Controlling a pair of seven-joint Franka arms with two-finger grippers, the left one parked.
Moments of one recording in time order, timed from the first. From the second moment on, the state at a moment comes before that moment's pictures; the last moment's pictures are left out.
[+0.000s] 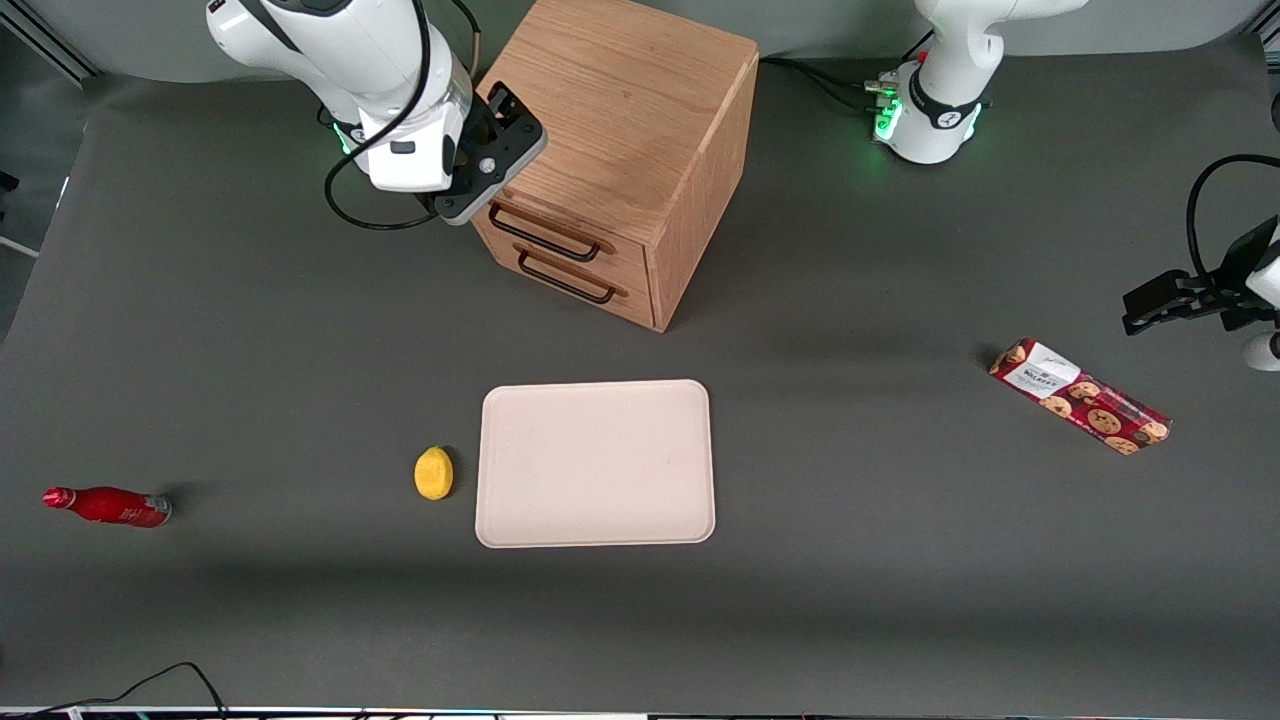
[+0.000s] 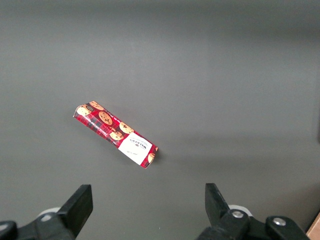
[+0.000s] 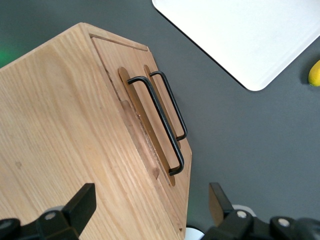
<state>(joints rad) 0.56 0.05 0.07 -1.58 0.19 1.47 -0.08</state>
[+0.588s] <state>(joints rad) 0.55 0.16 -0.09 -1.61 0.41 1.48 -0.31</state>
